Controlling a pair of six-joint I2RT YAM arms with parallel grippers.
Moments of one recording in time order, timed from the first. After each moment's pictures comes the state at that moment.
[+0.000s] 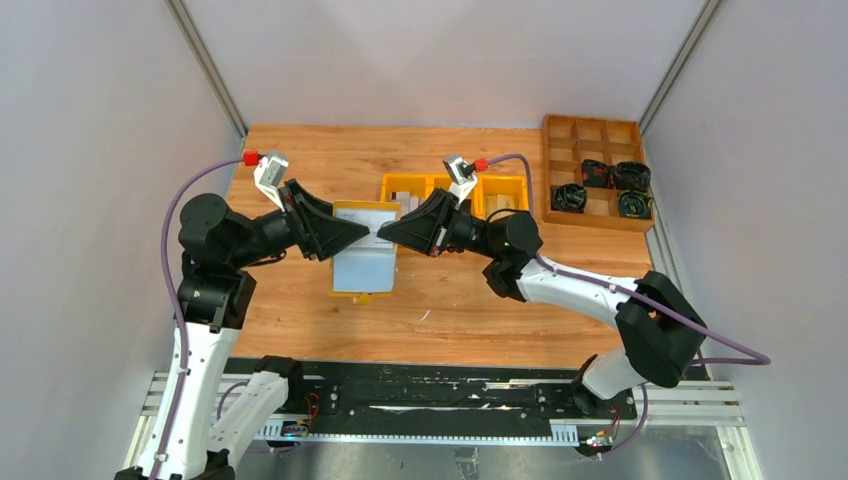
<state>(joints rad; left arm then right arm) -0.15 0.76 1.03 -0.20 0.94 -0.59 0.85 1.47 0.88 1.20 -0.57 1.09</state>
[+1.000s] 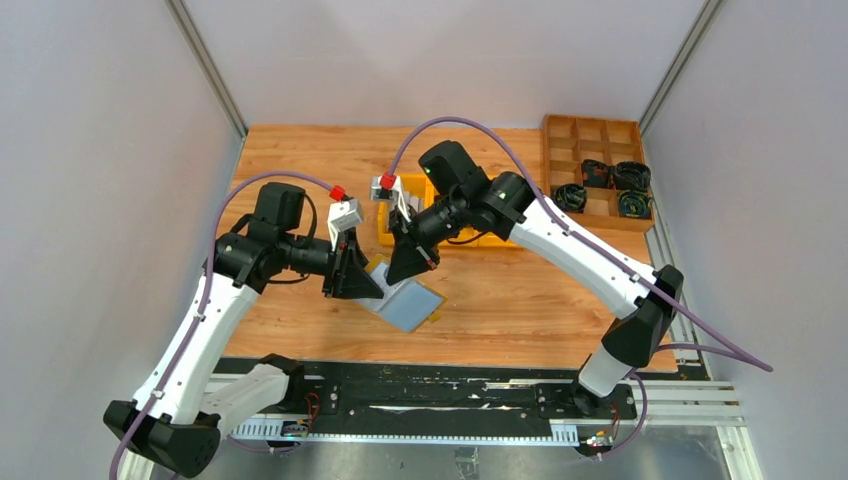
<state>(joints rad) -0.33 0.98 1.13 -0.95 1.14 0.23 0.89 1.63 1.75 -0.83 -0.91 -0.09</state>
